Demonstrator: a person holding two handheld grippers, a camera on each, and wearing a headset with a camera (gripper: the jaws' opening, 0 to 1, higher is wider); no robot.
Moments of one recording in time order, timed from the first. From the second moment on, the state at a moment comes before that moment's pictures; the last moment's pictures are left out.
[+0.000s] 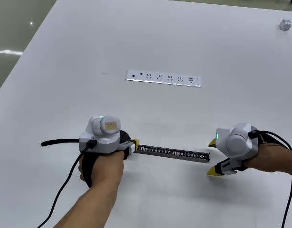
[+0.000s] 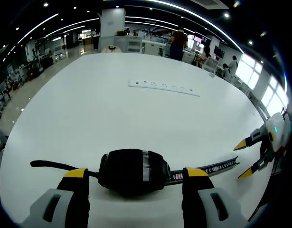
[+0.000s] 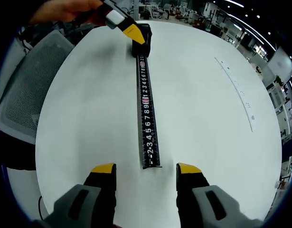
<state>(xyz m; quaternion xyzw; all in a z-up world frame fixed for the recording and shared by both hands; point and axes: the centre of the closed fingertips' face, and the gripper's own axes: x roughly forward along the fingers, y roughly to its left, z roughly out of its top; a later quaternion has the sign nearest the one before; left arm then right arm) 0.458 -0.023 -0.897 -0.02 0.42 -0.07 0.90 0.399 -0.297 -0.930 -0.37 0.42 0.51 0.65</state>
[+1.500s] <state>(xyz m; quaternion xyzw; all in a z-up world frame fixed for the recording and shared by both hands) 0.464 -0.023 -0.905 -0.02 0.43 -0.07 0.90 0.402 -0.295 -0.939 -0.39 0.43 0.53 0.62</state>
